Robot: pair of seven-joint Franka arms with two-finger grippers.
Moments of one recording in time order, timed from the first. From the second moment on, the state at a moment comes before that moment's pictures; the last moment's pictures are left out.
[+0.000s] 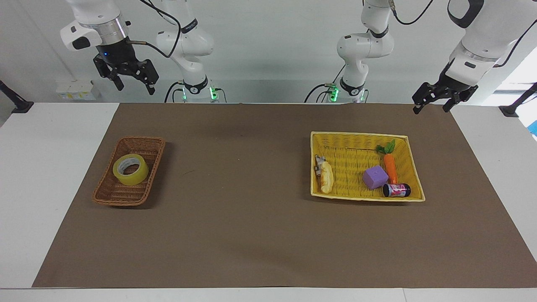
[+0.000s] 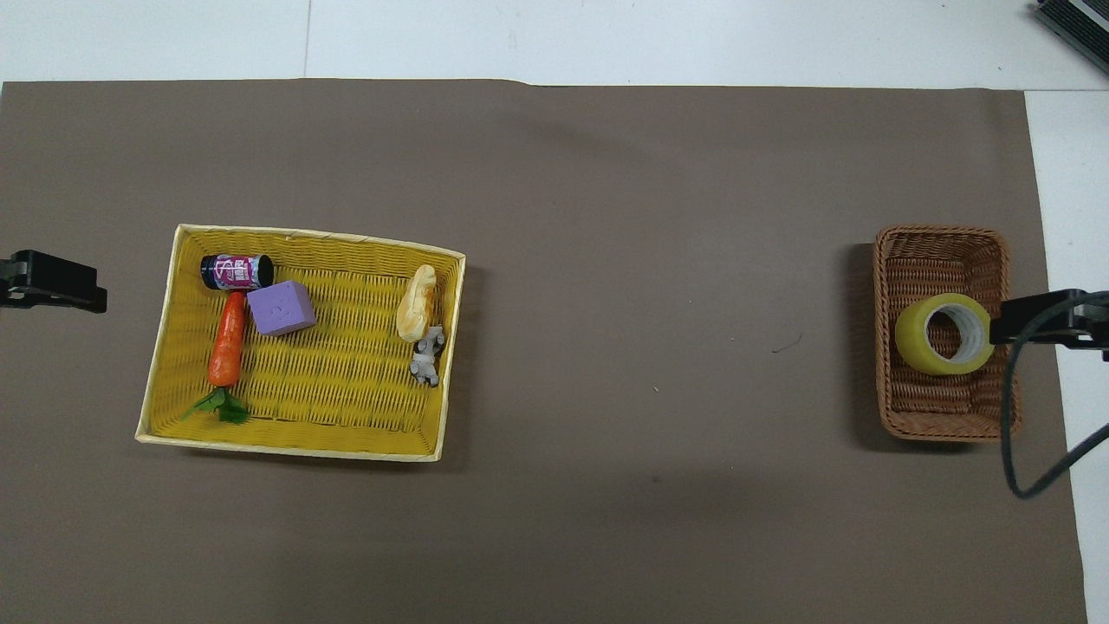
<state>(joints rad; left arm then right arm) 0.03 -0.04 -0.05 -1.58 -0.01 1.52 -0.04 -0.03 -0.14 0.02 -1.62 -0.02 1.48 0.13</state>
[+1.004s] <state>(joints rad) 0.03 -0.04 -0.05 -1.58 -0.01 1.52 -0.04 -0.02 -0.15 0.03 -1.63 0.01 1.47 0.09</state>
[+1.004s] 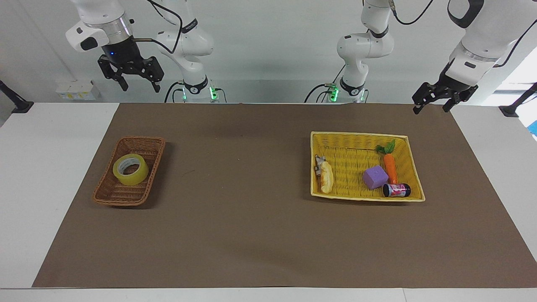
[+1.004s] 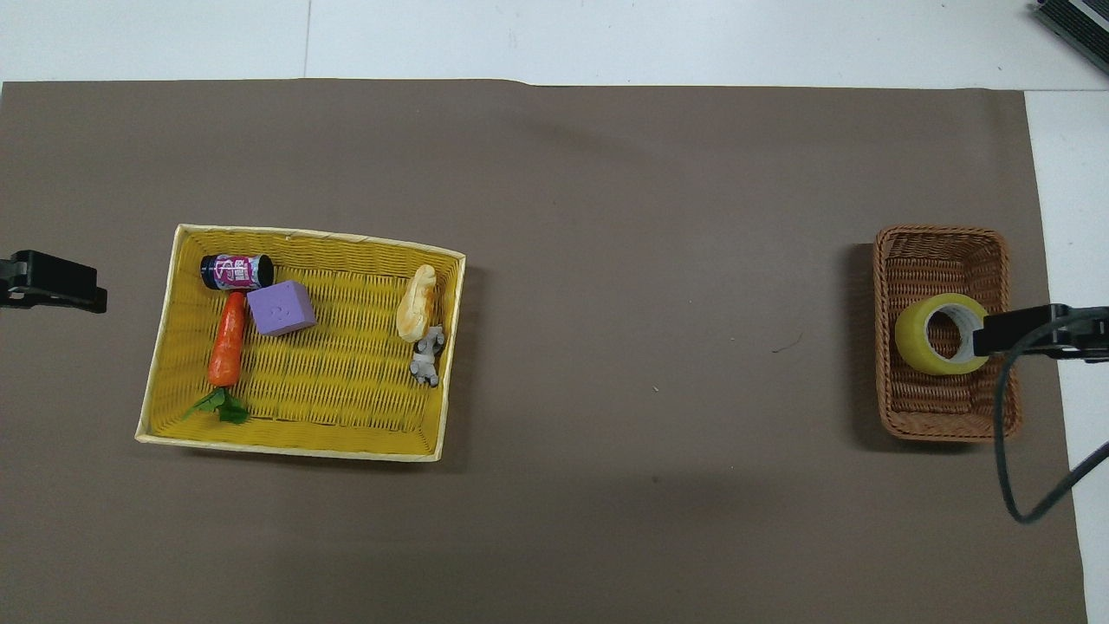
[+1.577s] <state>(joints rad) 0.03 -0.04 -0.05 -1.58 -0.01 1.52 -0.04 -0.02 -0.15 0.03 -1.63 0.01 1.47 0.09</state>
